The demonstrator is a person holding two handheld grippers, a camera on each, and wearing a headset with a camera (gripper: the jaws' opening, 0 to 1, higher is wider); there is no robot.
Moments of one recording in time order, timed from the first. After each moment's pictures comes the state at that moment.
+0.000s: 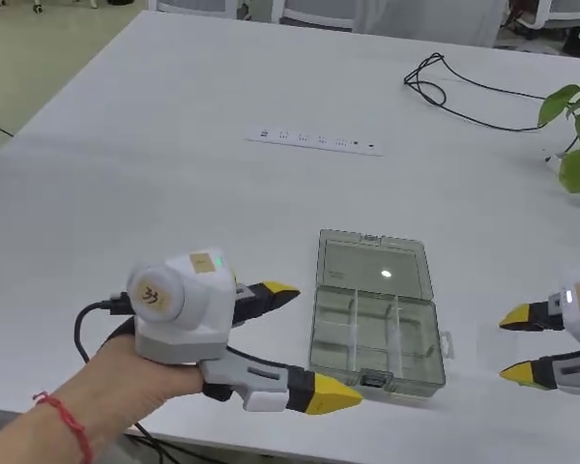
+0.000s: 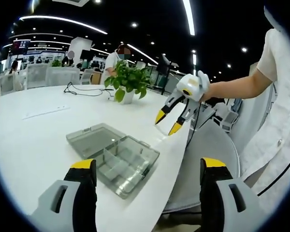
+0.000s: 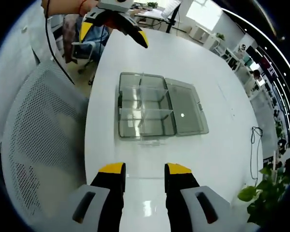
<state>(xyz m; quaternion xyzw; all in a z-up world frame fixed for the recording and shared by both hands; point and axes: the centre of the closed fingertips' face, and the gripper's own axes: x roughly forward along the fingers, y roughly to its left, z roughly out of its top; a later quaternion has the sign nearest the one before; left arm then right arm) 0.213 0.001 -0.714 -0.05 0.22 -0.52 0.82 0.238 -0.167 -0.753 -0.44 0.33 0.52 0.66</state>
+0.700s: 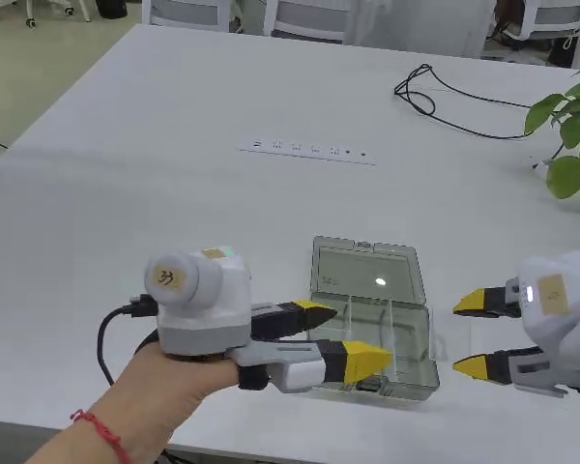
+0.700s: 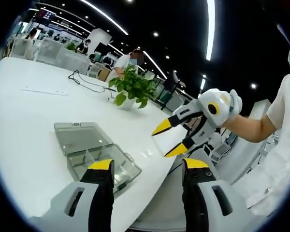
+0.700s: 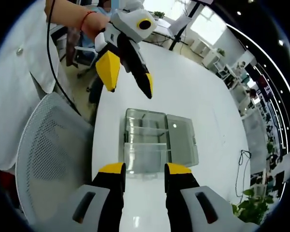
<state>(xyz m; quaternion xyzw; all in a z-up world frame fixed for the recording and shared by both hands) 0.216 -0.029 -0.690 -0.20 0.25 -0.50 0.80 0.222 -0.106 -0.708 -0.46 0.26 0.53 0.66</state>
